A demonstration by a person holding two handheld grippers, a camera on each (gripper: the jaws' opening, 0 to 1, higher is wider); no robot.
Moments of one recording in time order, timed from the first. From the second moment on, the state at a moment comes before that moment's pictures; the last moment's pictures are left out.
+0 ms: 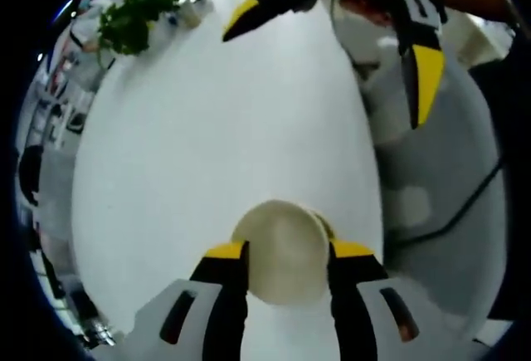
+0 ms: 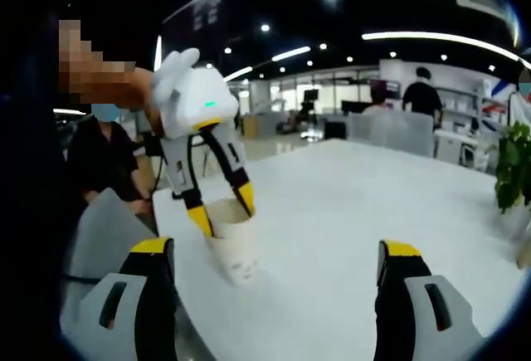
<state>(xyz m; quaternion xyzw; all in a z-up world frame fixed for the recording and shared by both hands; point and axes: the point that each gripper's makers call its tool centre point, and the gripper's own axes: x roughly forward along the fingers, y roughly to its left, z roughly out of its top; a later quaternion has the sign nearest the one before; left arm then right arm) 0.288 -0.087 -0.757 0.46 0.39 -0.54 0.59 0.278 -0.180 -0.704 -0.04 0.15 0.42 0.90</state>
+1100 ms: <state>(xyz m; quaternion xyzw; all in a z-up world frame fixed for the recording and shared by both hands) 0.293 -0.087 -0.735 0.41 0.37 -0.56 0.62 0.281 -0.172 -0.701 -0.04 0.15 0.43 0.89</state>
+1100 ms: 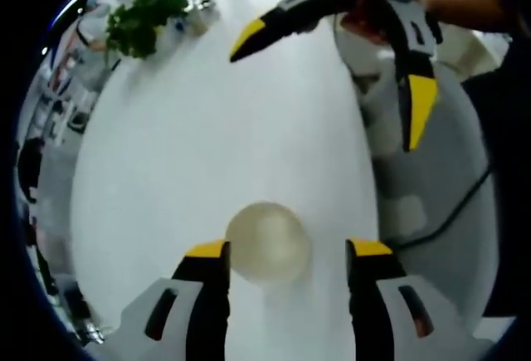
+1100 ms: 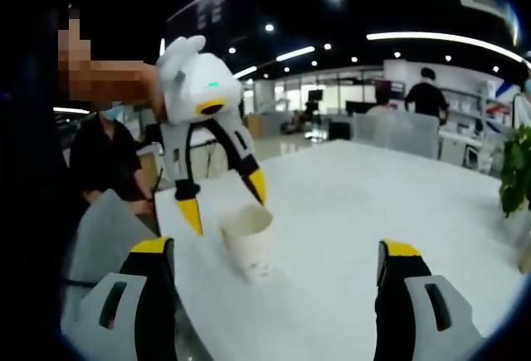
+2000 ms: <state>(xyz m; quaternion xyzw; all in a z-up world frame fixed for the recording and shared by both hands) 0.332 -0.019 -0.689 0.18 0.23 -0.50 0.82 0.312 -0.172 -0.665 -0.06 0.11 0.43 0.89</state>
